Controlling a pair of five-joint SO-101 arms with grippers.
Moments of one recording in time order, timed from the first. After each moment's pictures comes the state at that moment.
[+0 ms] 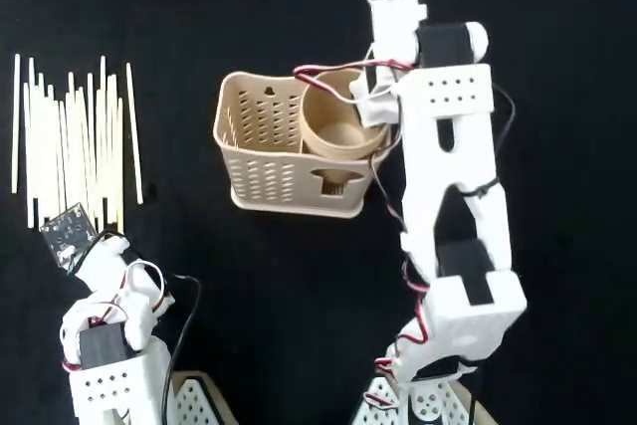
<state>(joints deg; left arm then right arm) -18.2 -104.1 96.4 72.8 21.1 -7.6 12.9 -30.7 99.3 11.5</state>
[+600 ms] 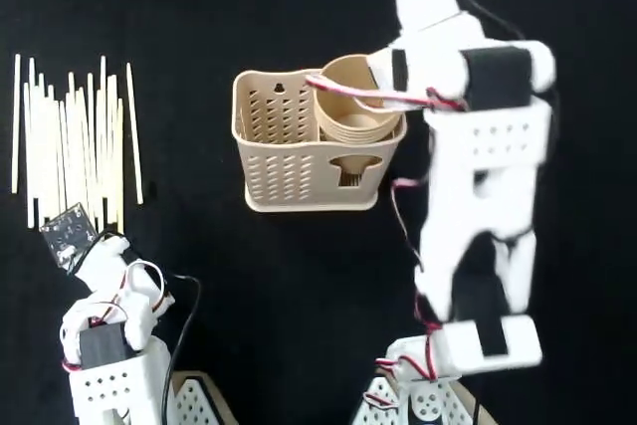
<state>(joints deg) -18.2 -104.1 96.4 72.8 21.1 -7.2 -1.8 -40.5 99.3 16.7</state>
